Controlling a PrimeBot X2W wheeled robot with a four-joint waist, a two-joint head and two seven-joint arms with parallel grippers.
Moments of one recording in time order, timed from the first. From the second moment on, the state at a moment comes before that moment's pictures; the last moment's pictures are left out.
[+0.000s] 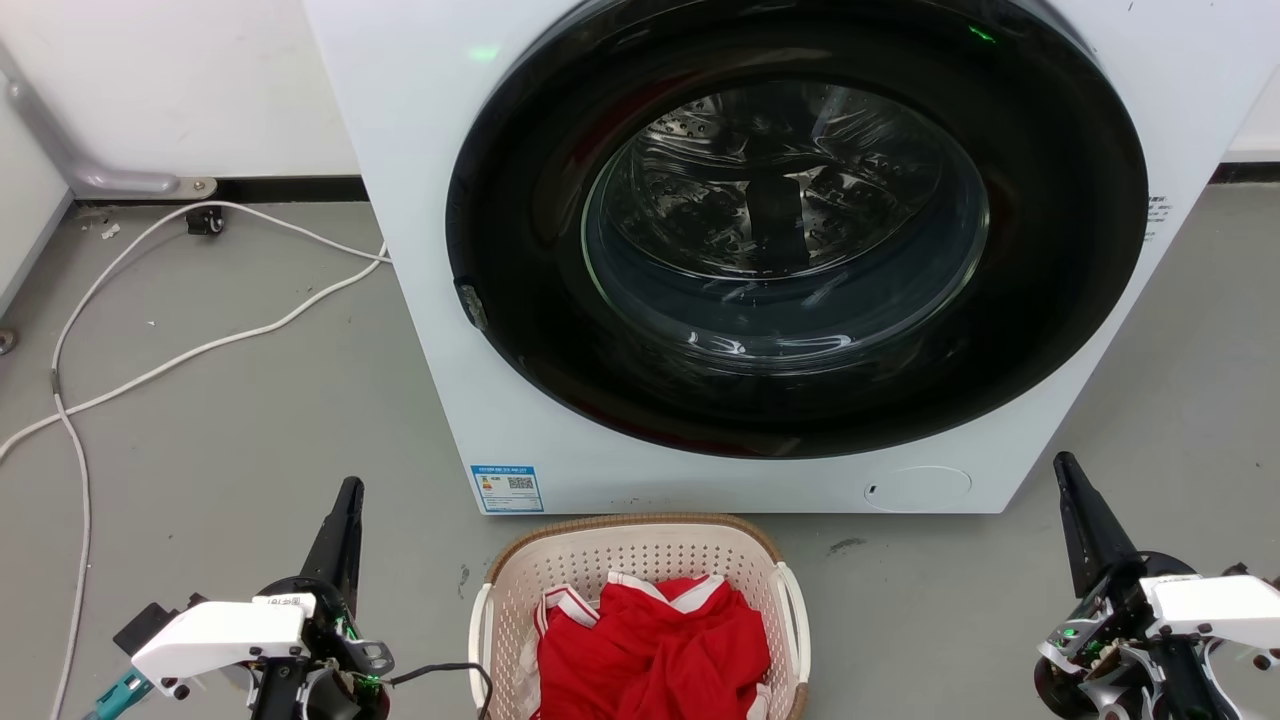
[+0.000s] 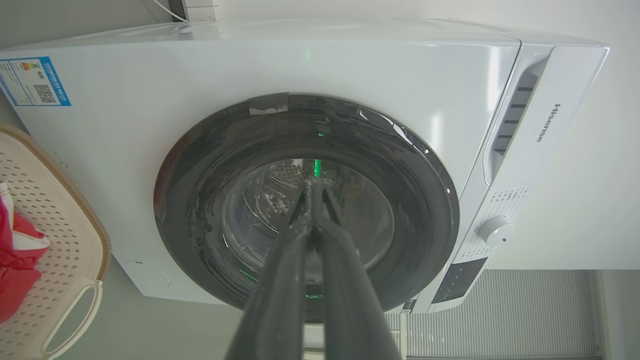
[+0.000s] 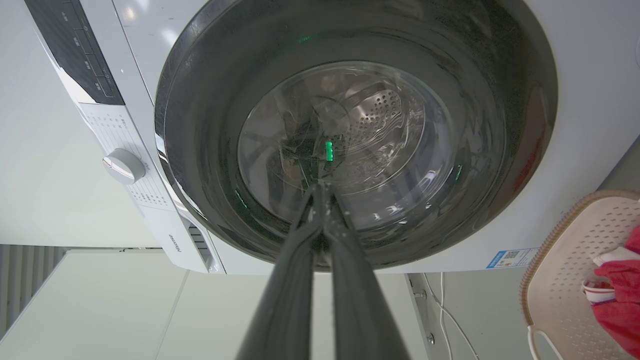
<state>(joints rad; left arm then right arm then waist) -0.10 0.05 0.11 0.25 -1.61 -0.13 0.11 -0.10 -0.05 -0.11 0.24 1.61 0.13 0.12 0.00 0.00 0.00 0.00</state>
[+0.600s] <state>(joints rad) -0.07 0.04 0.11 0.26 -1.52 -0.13 0.07 -0.06 -0.05 -0.11 0.26 1.50 0.13 0.07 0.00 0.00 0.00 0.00</state>
